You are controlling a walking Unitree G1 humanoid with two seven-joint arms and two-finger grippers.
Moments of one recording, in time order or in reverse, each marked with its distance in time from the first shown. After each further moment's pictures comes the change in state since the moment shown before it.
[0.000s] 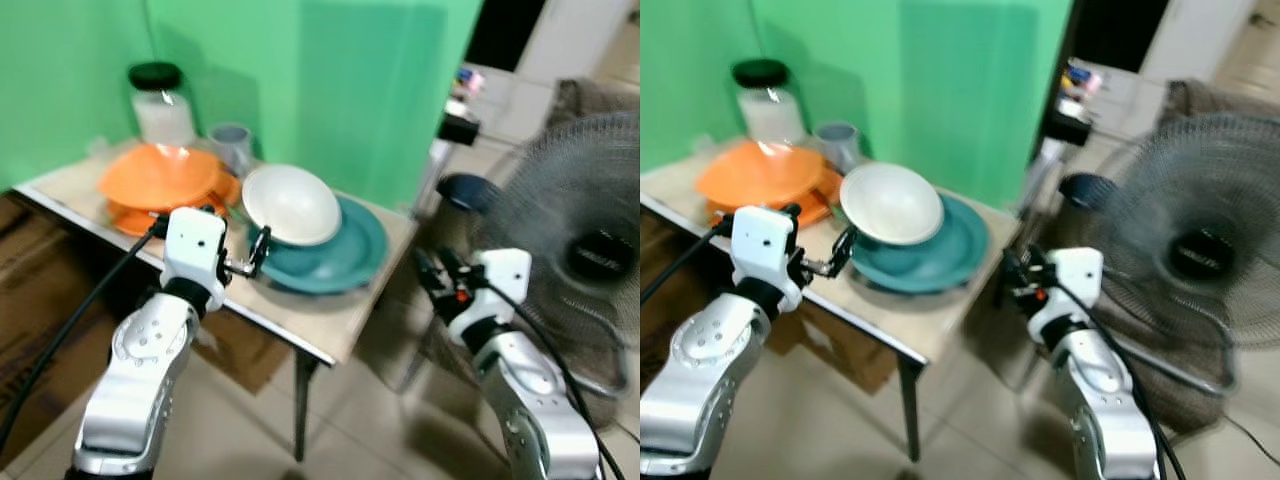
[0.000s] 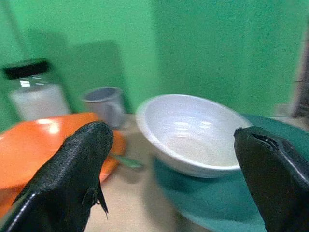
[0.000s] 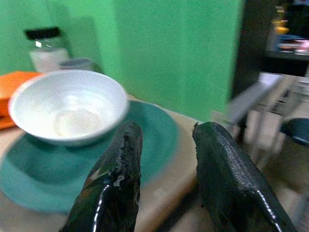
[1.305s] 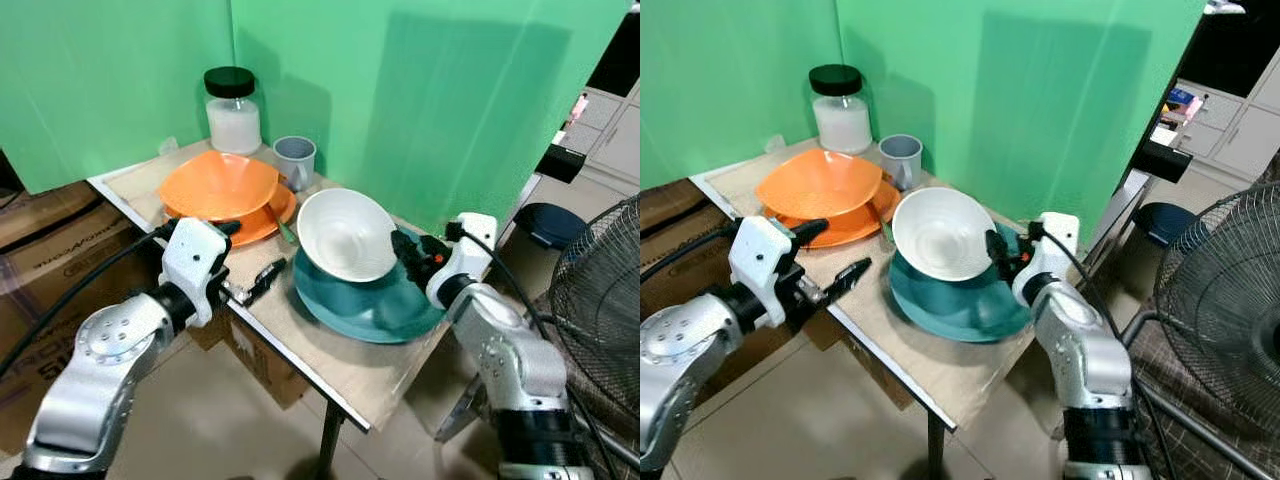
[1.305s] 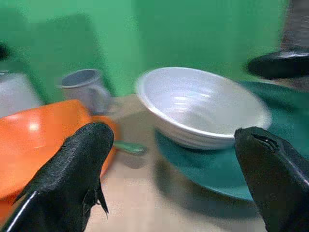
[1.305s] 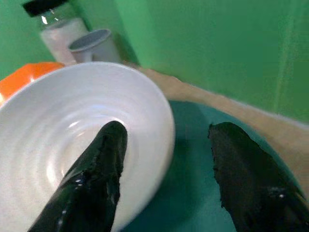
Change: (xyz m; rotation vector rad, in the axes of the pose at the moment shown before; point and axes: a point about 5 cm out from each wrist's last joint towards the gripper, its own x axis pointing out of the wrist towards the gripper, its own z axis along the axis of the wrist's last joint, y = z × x) left arm -0.015 0.003 -0.003 0.025 0.049 -0.422; right arm 0.056 -0.011 -0.003 0.212 0.208 -0.057
